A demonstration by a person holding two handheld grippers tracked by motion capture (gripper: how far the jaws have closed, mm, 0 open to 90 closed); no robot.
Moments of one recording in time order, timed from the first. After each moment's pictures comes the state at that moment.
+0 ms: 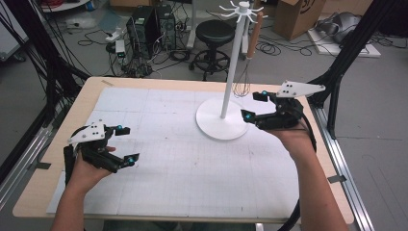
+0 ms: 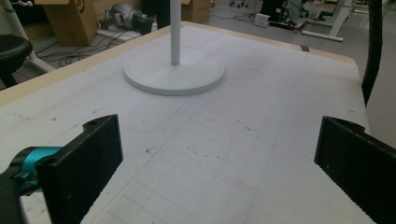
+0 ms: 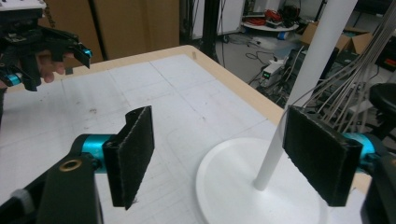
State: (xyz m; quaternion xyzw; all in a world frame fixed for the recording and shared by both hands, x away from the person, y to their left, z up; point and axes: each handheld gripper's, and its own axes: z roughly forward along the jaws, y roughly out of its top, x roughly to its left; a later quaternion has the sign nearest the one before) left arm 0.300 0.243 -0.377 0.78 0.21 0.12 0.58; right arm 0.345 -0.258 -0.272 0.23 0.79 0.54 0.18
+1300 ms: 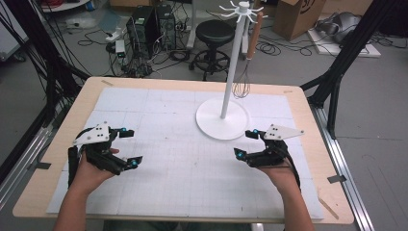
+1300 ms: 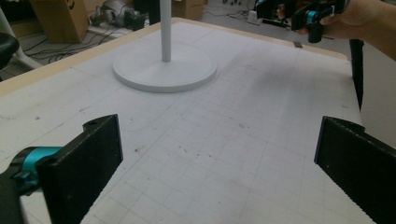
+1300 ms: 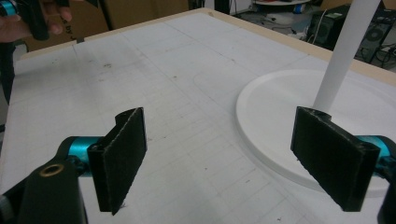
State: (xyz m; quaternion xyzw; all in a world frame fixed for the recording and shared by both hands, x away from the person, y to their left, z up) left arm 0.299 0.237 -0.381 0.78 0.20 0.11 0.58; right arm 0.313 -0.258 -0.383 0.26 0.79 0.54 0.14
